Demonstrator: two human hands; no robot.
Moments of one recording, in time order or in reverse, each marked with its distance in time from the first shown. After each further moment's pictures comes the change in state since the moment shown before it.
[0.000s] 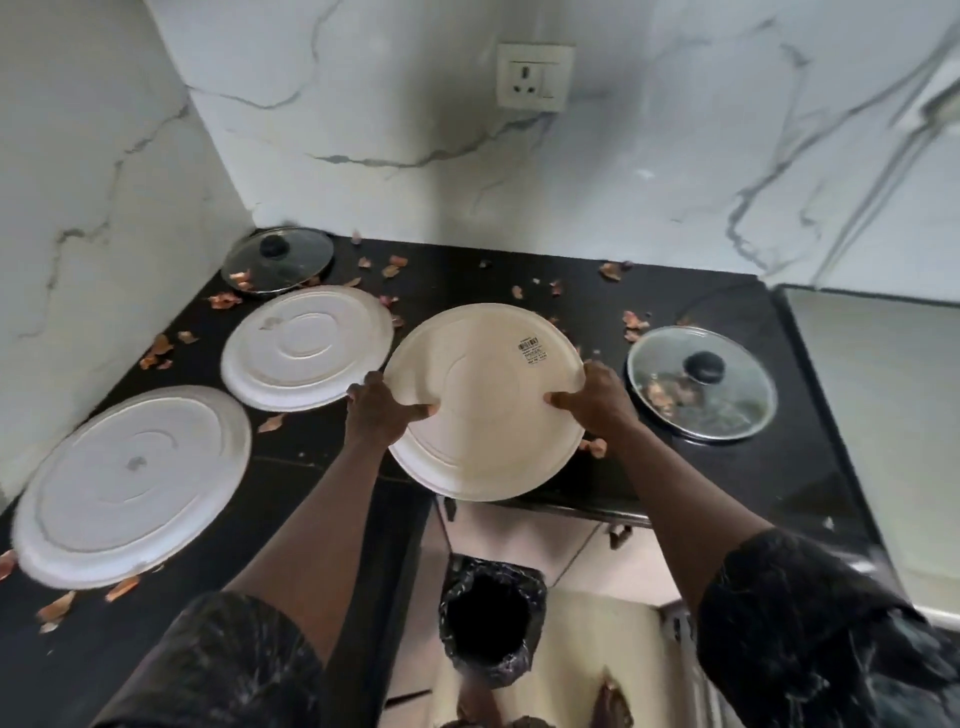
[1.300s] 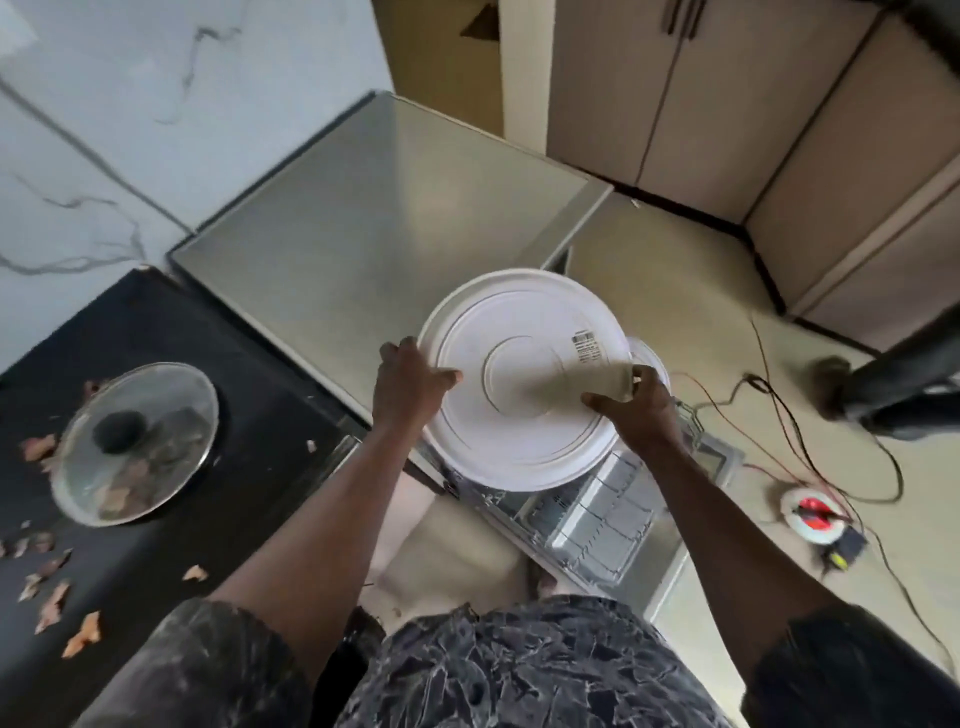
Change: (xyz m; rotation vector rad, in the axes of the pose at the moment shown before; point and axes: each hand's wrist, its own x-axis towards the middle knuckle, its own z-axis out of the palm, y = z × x) left_hand -0.375 0.360 0.452 0.416 -0.603 0.919; right_hand -0.341 0.547 -0.212 0.542 0.788 0.881
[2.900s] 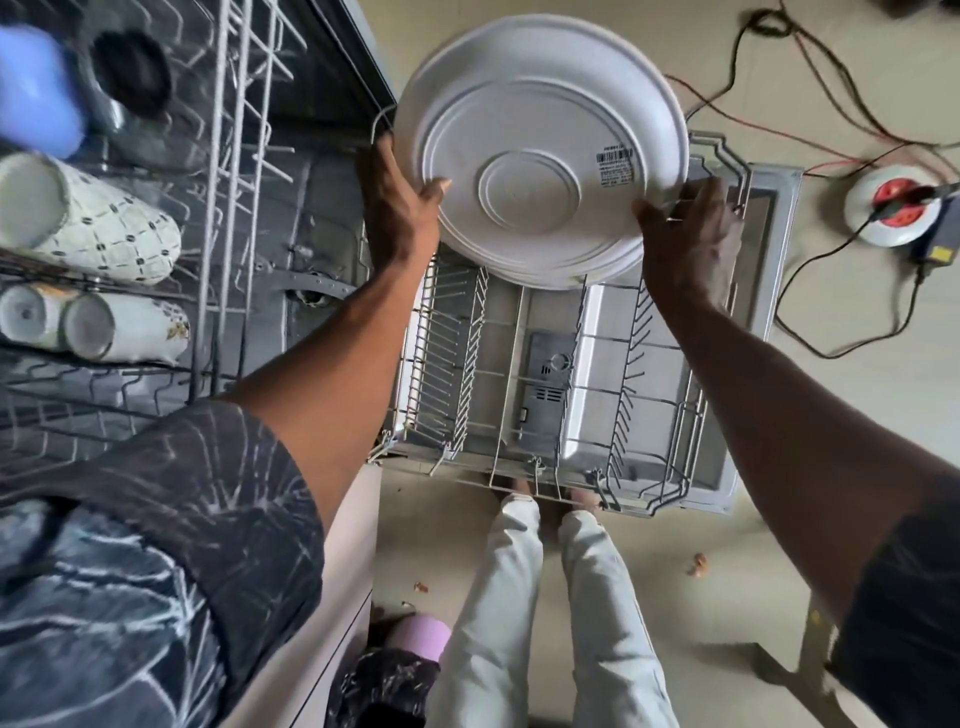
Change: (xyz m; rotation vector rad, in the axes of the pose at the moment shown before) left_hand 0.293 -0.016 0.479 -0.059 -0.074 0.473; right_hand 0.243 0.313 0.157 0.076 0.563 0.379
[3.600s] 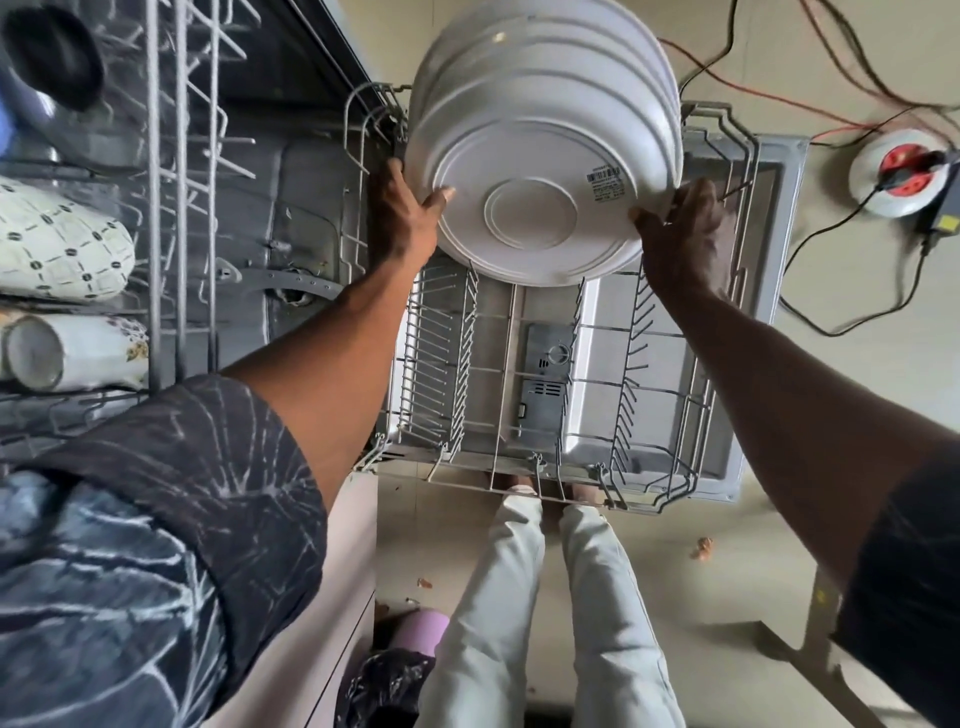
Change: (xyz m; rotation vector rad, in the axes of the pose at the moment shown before) left_hand 0.010 -0.021 0.037 0.125 -0.275 -0.105; right_hand 0.021 0.039 0.026 -0.118 -0.134 0.088
